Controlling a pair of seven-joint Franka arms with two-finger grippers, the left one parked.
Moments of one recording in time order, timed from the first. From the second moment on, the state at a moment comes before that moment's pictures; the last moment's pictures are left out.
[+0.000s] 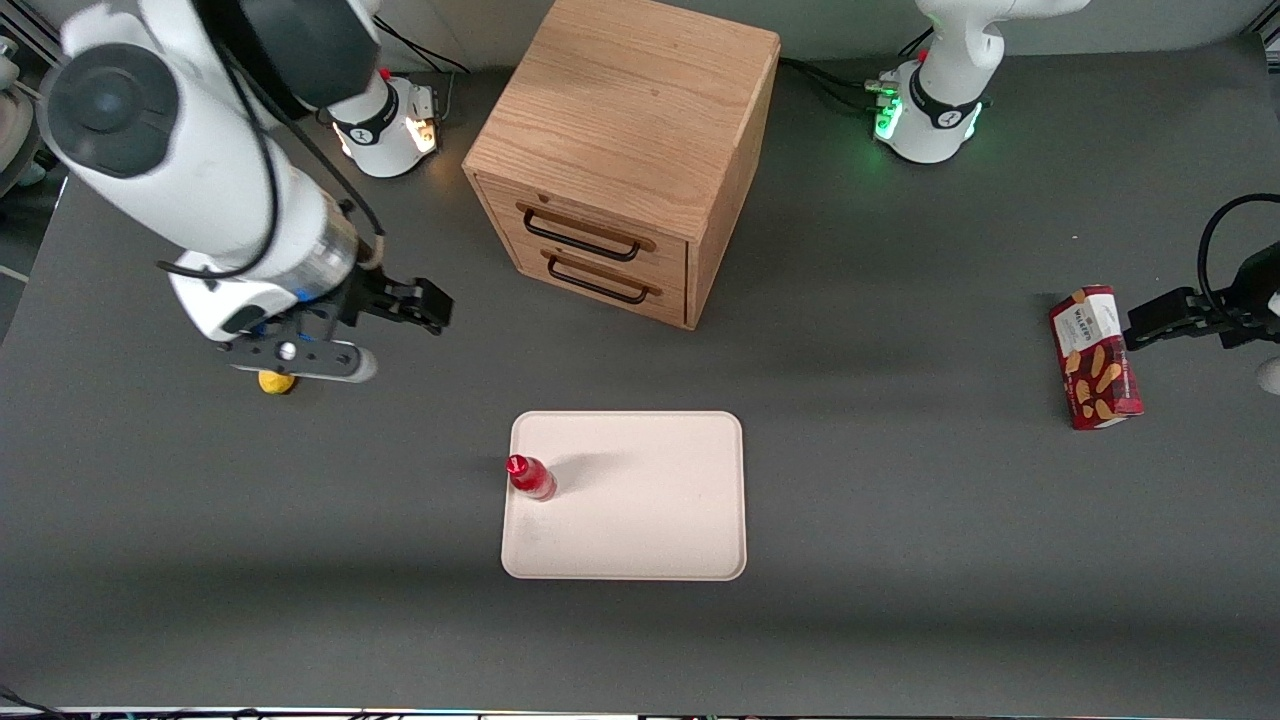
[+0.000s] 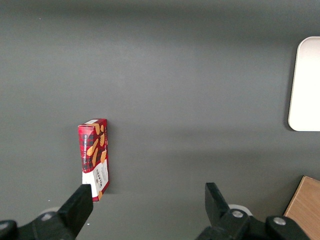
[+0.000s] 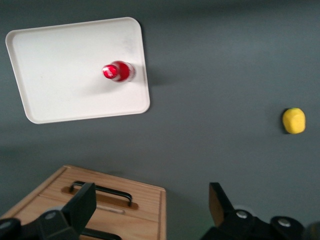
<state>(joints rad) 0.35 0.32 0.02 -1.15 0.04 1.38 0.50</state>
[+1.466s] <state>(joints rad) 0.05 0.03 -0.06 -1.50 0.03 1.52 0.00</state>
